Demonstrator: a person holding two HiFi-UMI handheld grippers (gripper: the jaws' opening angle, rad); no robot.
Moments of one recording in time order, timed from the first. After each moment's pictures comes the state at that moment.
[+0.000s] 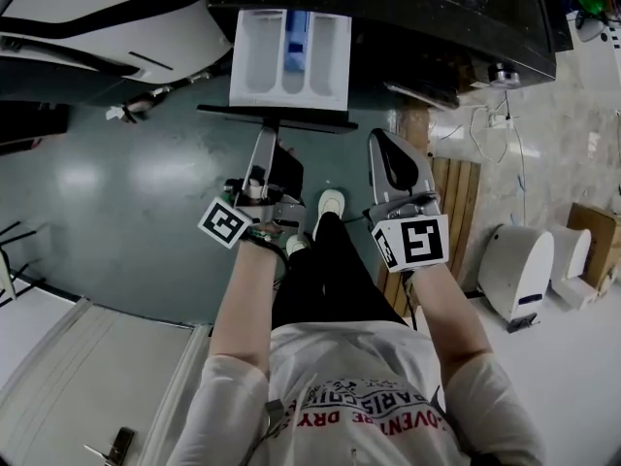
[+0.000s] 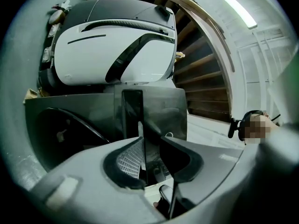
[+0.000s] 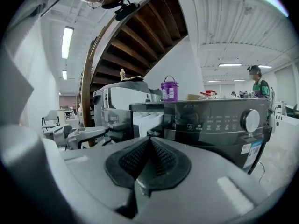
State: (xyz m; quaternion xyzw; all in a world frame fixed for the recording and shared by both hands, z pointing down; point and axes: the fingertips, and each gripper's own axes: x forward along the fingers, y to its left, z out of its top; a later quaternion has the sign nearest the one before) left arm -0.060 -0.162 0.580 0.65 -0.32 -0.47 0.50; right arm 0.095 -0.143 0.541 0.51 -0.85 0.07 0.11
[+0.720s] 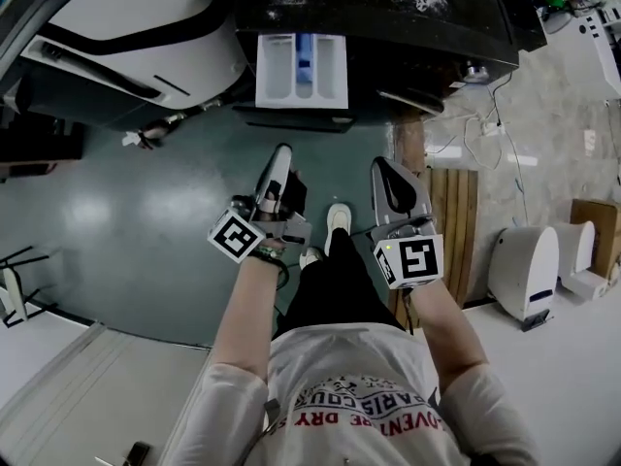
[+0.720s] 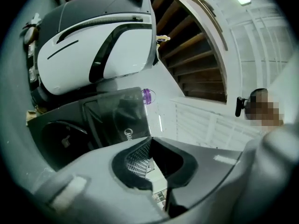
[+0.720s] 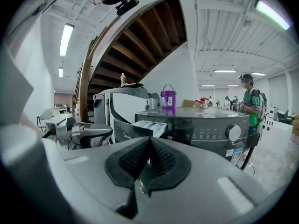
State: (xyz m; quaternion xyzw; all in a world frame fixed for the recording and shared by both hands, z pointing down) left arm -0.063 -0.119 0.519 0.72 -0.32 -0.38 0.49; right arm 0.082 -0.078 0.486 0.55 -0.83 0.06 0.11
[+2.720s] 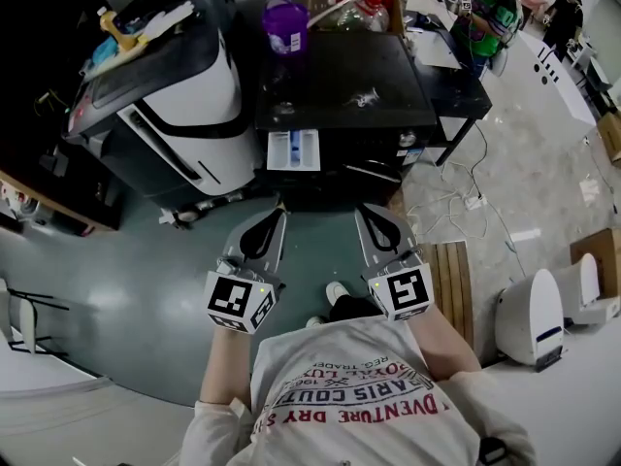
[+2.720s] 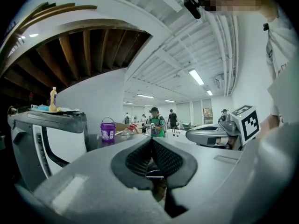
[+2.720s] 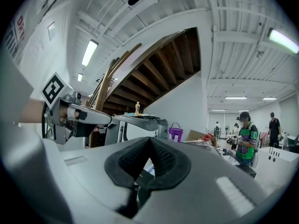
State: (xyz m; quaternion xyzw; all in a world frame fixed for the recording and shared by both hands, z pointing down) left arm -0.042 0.033 0.235 0.91 -0.42 0.02 0.03; right arm 0.083 0.045 0.247 0.51 -0.86 -0.07 0.07
